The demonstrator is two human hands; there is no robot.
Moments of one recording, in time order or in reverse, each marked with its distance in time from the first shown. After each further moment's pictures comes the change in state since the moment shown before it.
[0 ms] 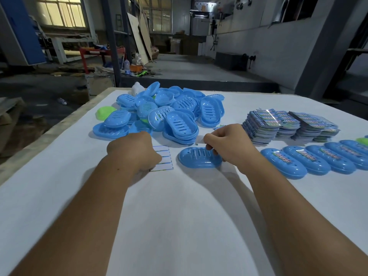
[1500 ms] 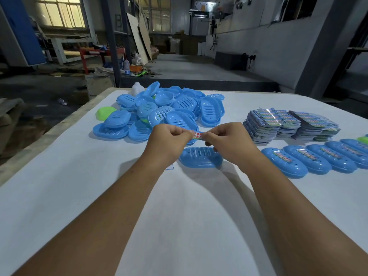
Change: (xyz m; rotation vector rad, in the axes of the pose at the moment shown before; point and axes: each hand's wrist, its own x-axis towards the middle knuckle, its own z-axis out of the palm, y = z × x) left_hand -0.006 0.053 0.020 -1.170 0.119 0.162; right_hand 0.003 0.004 -0.001 0.073 0.011 -0.071
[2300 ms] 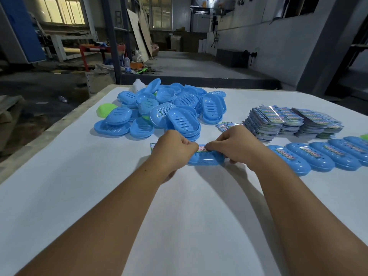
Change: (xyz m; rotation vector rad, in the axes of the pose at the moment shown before) left_hand -0.004 -0.010 0.007 0.360 -0.151 0.008; right_hand 0.001 0.004 -0.008 -0.287 -0.109 0.173
